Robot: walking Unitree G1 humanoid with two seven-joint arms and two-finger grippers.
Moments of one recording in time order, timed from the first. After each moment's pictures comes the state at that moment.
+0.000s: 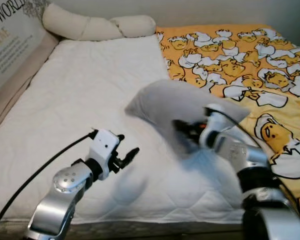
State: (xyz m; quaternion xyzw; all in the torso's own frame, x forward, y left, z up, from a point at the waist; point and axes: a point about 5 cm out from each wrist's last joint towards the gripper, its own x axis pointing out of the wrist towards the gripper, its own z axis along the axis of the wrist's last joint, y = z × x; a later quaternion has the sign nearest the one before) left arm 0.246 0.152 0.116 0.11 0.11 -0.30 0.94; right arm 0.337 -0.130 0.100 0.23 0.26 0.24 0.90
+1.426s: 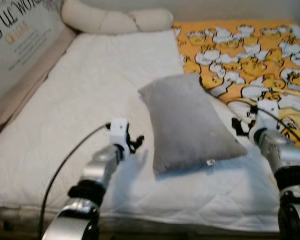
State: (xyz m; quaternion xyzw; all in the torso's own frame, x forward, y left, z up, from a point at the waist) left arm 0.327 0.112 0.045 -0.05 0.26 -0.17 0.95; right arm 0.342 -0.267 0.100 -0.02 0.24 -0.05 0.97
